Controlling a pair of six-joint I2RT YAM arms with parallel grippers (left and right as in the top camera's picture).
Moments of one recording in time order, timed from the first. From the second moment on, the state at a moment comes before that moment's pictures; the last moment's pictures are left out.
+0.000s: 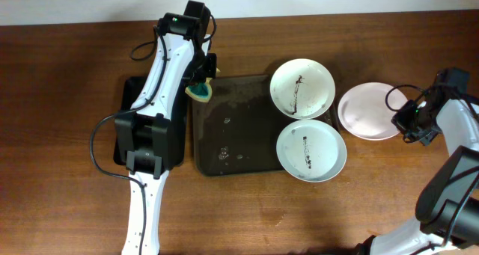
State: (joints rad) left arm -0.26 2.50 2.47 -1.39 0.03 -0.18; right arm -0.47 1.83 1.25 -0.78 -0.06 0.35
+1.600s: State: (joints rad) left arm -0.26 2.51 2.56 -1.47 0.05 -0.13; right arm 0.35 1.80 1.11 -0.40 -0.18 0.54
